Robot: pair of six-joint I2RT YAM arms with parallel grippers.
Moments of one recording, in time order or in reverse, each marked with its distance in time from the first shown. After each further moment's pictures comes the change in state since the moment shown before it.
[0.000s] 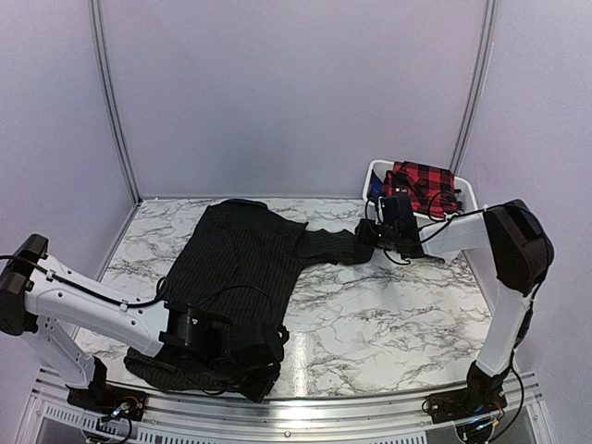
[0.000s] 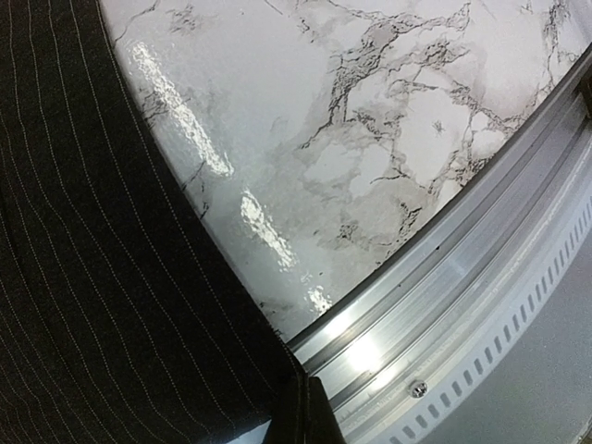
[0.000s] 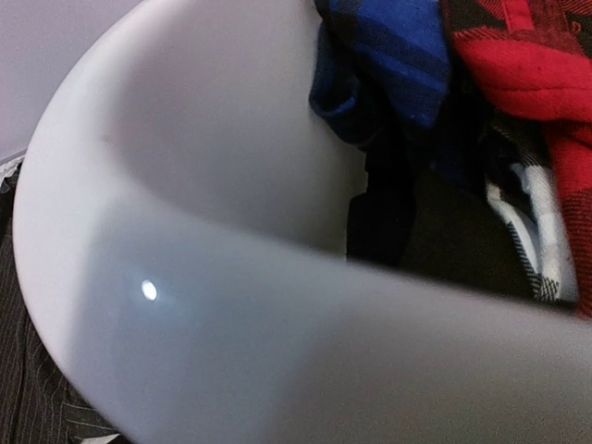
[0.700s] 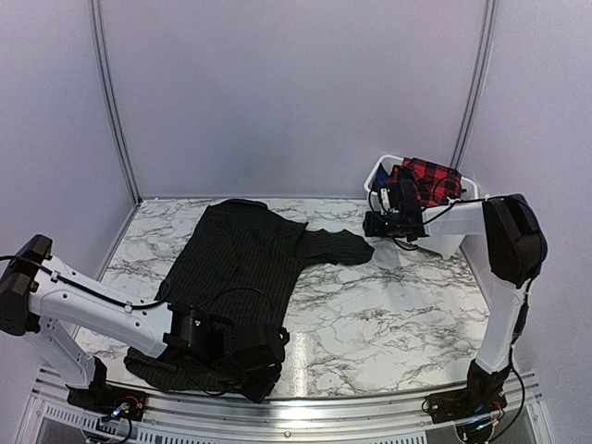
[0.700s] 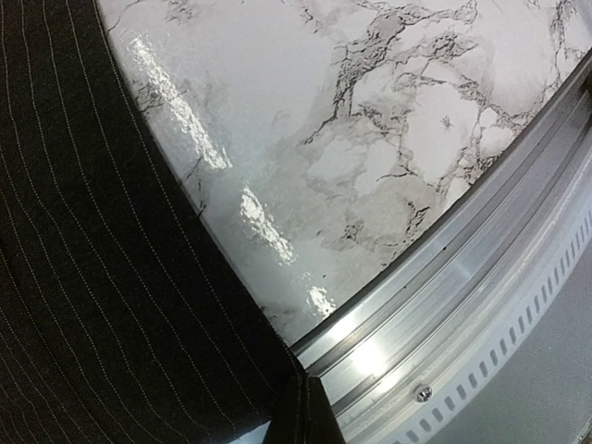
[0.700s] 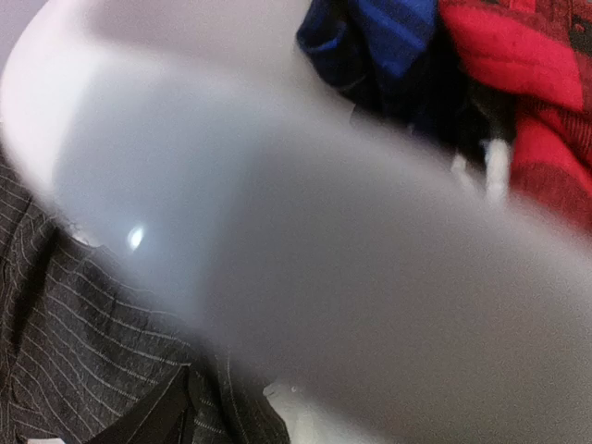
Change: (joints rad) left arm 0.009 0.016 -0.009 0.020 0.011 0.000; right arm -0.093 0.087 0.220 -0.222 -0.056 -0.166
